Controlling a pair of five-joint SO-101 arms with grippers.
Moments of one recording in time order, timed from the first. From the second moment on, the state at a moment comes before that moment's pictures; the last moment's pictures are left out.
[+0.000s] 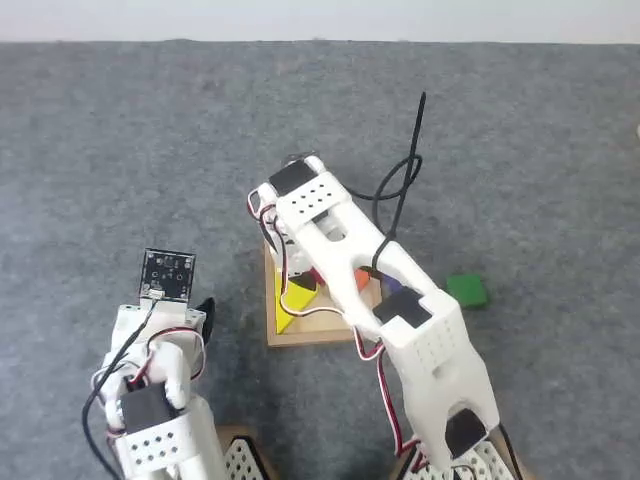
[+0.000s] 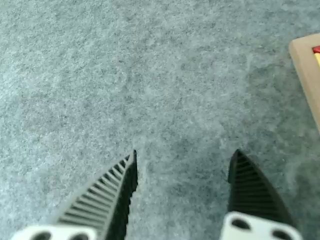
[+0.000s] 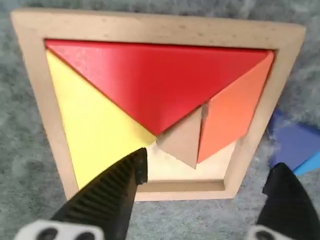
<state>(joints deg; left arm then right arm) -25.1 -102.6 96.9 65.4 -19.6 -41.0 36.8 -24.5 96.2 -28.9</state>
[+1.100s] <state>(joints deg) -25.0 -102.6 96.9 65.4 -19.6 -3.2 -5.2 34.6 70.1 15.0</state>
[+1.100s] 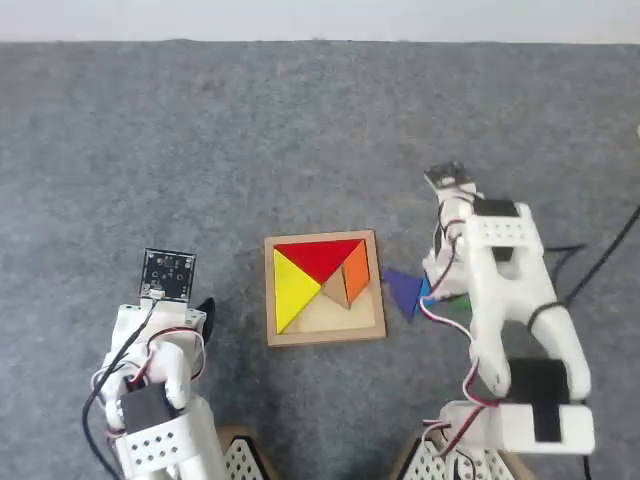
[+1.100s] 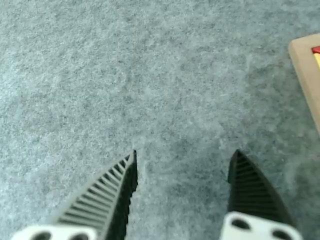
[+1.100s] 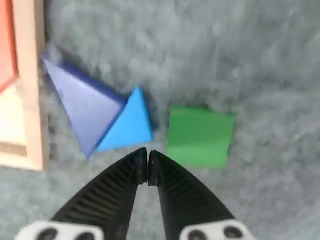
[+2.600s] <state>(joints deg) -25.0 -102.6 96.9 65.4 -19.6 -1.7 -6.4 39.7 61.1 13.9</state>
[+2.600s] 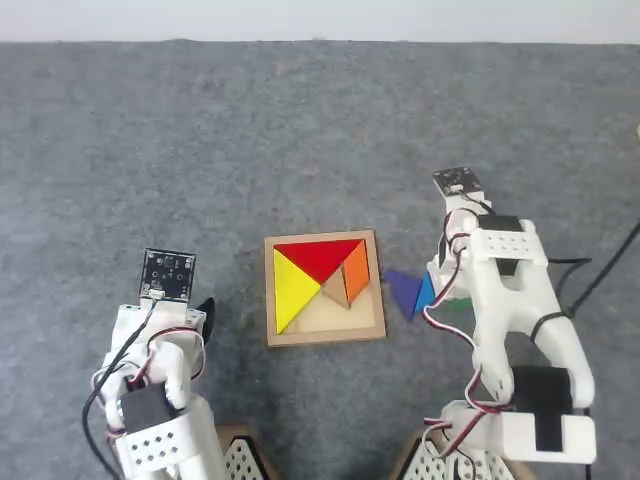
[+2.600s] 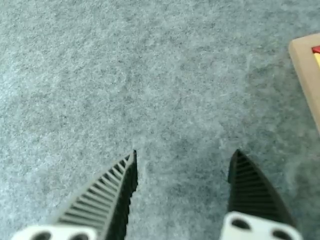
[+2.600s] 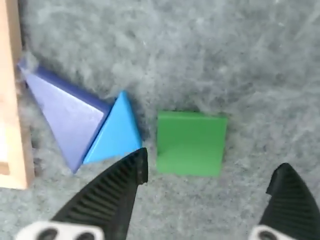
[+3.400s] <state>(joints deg) -25.0 -102.6 96.9 65.4 -19.6 -0.3 7.0 33.8 62.0 13.8</state>
